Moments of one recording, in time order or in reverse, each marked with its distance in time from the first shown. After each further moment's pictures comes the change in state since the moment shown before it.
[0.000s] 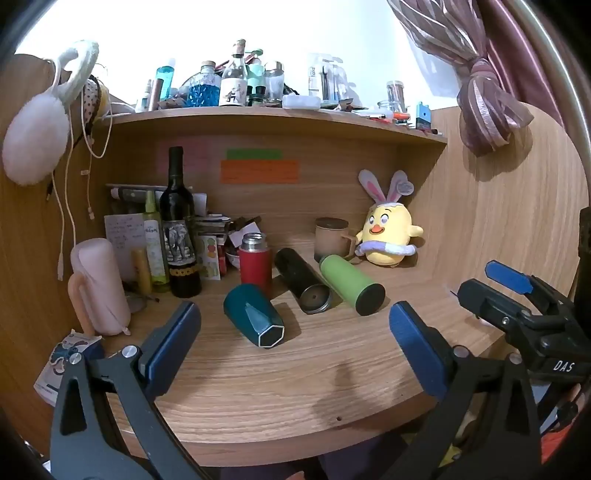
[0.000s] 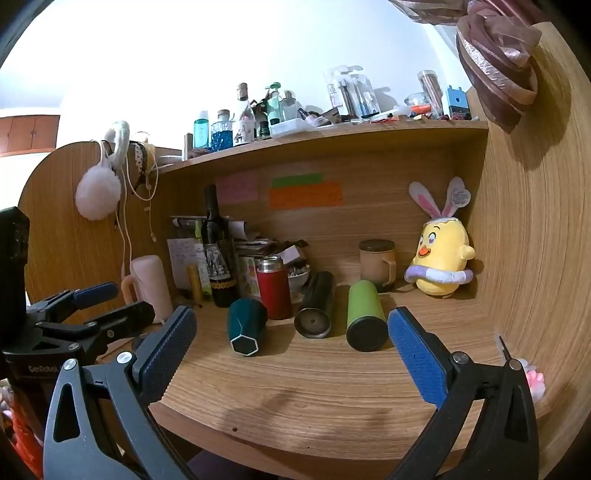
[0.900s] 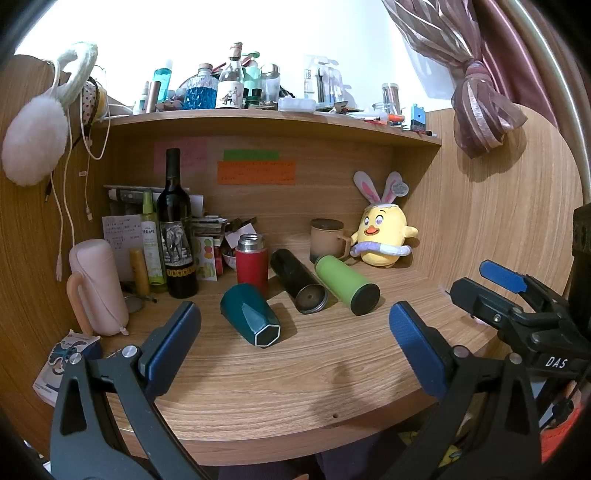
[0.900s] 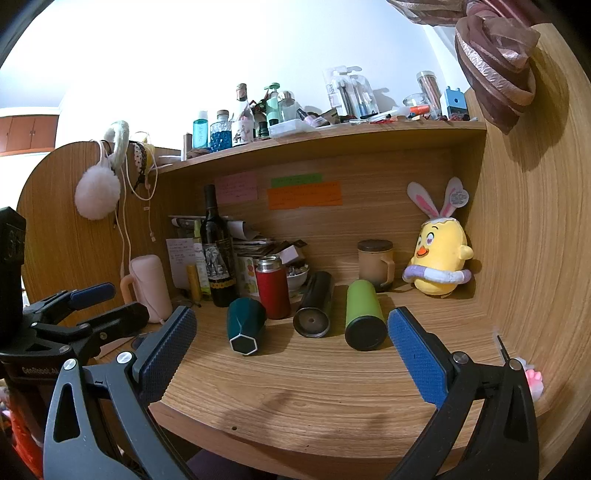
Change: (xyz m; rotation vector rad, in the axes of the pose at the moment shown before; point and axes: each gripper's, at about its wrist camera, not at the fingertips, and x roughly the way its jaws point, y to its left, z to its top) left arm -0.007 -0.006 0.002 0.008 -0.003 0.002; right arm 0.005 0.004 0.003 -0.008 -0.009 -0.003
